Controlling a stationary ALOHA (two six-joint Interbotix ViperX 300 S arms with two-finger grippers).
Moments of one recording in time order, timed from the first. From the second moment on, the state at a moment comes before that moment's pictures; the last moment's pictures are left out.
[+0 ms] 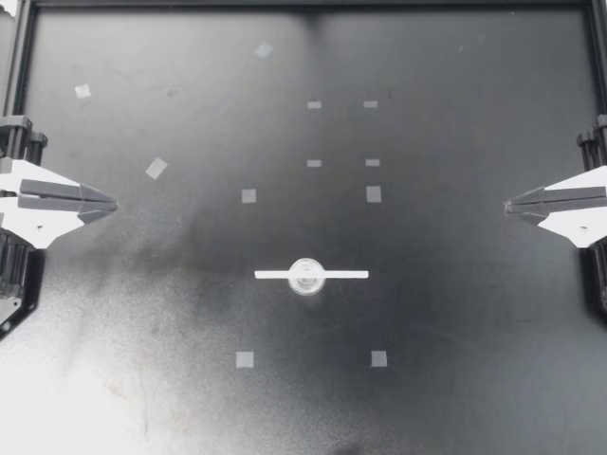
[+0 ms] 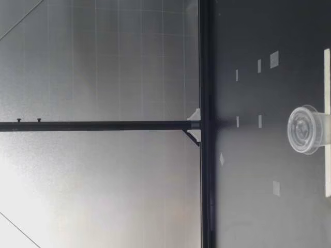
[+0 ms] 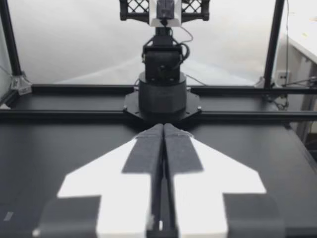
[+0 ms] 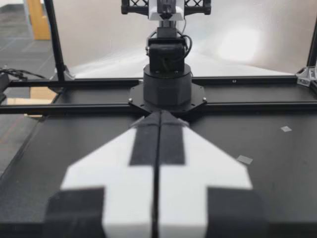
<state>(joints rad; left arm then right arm) 0.00 -0.97 1.19 0.00 -0.29 0.00 -0.01 -0.97 1.19 0.00 -0.29 0.00</state>
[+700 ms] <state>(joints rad) 0.00 -0.92 1.16 -0.01 -0.21 0.01 -0.01 -0.83 1.02 0.00 -0.10 0.09</state>
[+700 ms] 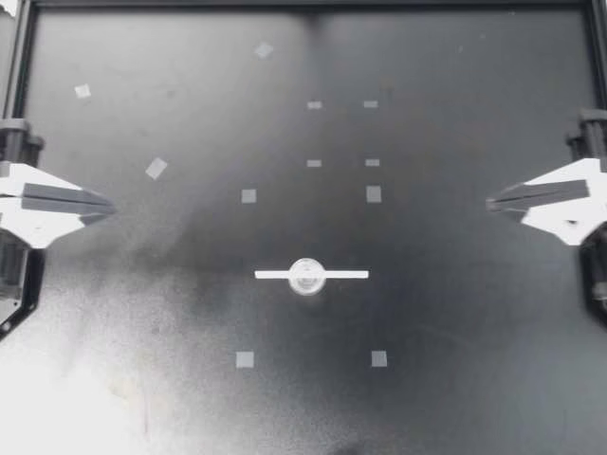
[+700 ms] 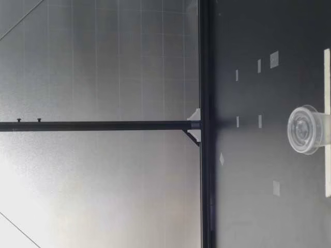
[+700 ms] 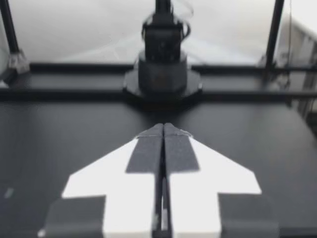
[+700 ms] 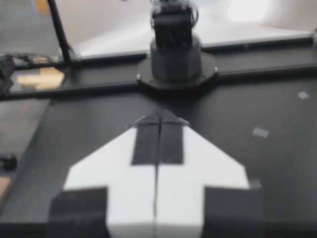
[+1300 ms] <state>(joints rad) 0.00 -0.40 1.10 -0.01 -0.46 -0.02 0.01 -0.25 0.85 0.00 -0.12 0.20</state>
